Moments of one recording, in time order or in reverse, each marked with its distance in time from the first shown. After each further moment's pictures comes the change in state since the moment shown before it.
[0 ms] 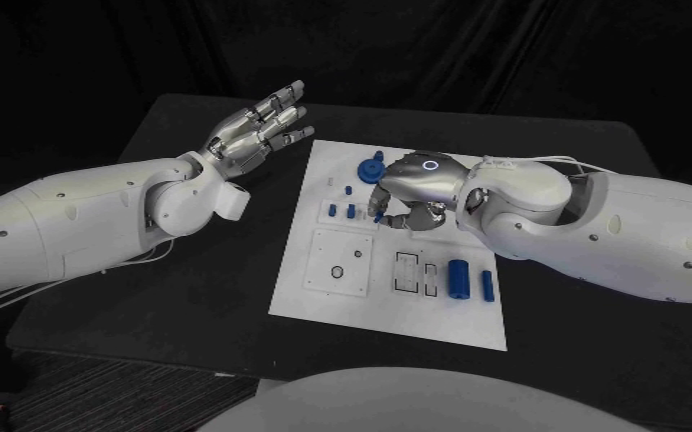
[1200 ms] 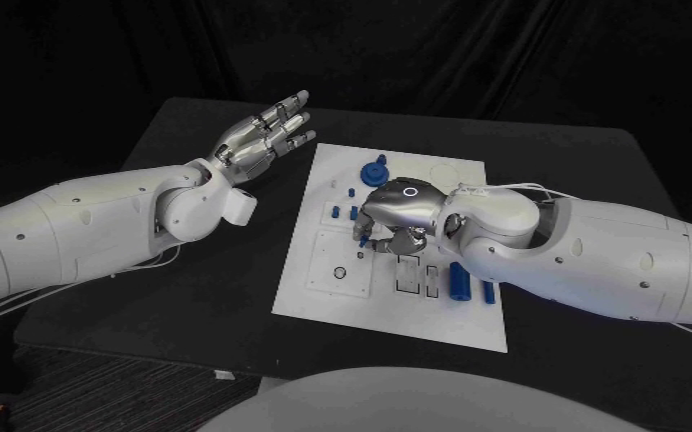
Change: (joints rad) left arm -0.029 0.016 0.000 -0.013 0.000 -0.030 0.013; left_hand 0.008 0.008 -0.012 0.012 0.000 0.009 0.024 0.000 0.001 -0.007 -0.025 0.000 0.000 -0.002 -0.058 0.000 -0.002 0.000 -0.036 -0.050 -0.012 -0.057; right arm -0.087 0.077 0.000 -0.045 -0.001 -0.007 -0.002; right_hand 0.000 0.000 0.009 -0.003 -0.001 -0.005 0.002 -0.004 -0.003 0.000 0.000 -0.005 -0.001 0.006 -0.001 0.008 0.001 0.000 0.007 0.000 0.003 0.000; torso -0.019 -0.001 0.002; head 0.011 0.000
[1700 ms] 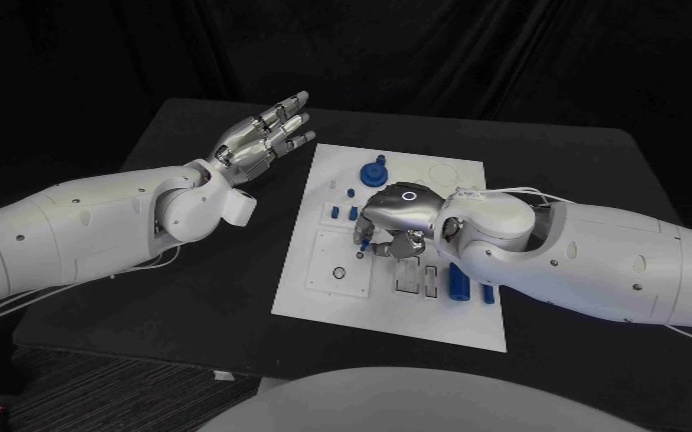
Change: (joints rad) left arm -0.002 0.001 0.000 -0.002 0.000 0.002 0.000; left_hand 0.000 0.000 -0.003 0.003 0.000 0.004 0.004 0.000 0.000 0.000 0.000 0.000 0.000 0.000 0.000 0.000 0.000 0.000 0.000 0.000 0.000 -0.001; right arm -0.015 0.007 0.000 -0.014 0.000 0.009 -0.007; right_hand 0.000 0.000 0.000 0.000 0.000 -0.003 0.003 -0.006 0.000 0.000 0.000 -0.004 0.000 0.000 0.000 -0.009 -0.005 0.000 0.000 0.000 -0.007 0.000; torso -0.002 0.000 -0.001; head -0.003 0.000
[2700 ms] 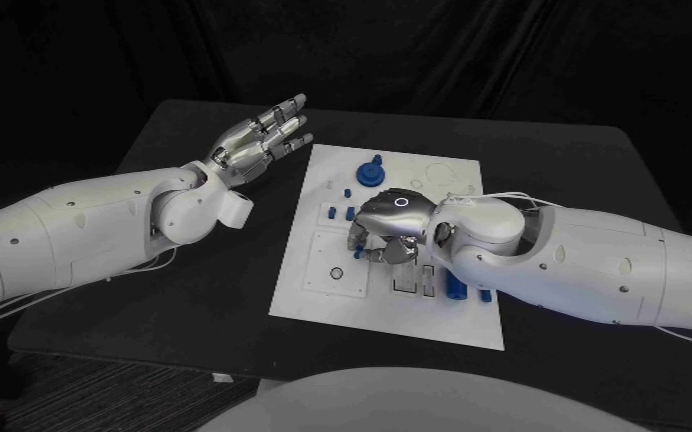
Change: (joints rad) left arm -0.001 0.001 0.000 -0.003 0.000 0.019 -0.011; left_hand 0.004 0.004 0.000 0.000 0.000 -0.004 0.004 0.000 0.000 0.000 0.000 0.000 0.000 -0.002 0.020 0.000 0.000 0.000 0.000 0.000 0.000 -0.001; right arm -0.020 0.015 0.000 -0.007 0.000 0.003 -0.001; right_hand 0.000 0.000 0.007 -0.007 -0.004 -0.004 0.004 -0.009 -0.003 0.000 0.000 -0.002 0.002 -0.003 0.003 -0.011 -0.012 0.000 0.000 0.000 -0.012 0.000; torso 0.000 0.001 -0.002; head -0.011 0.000
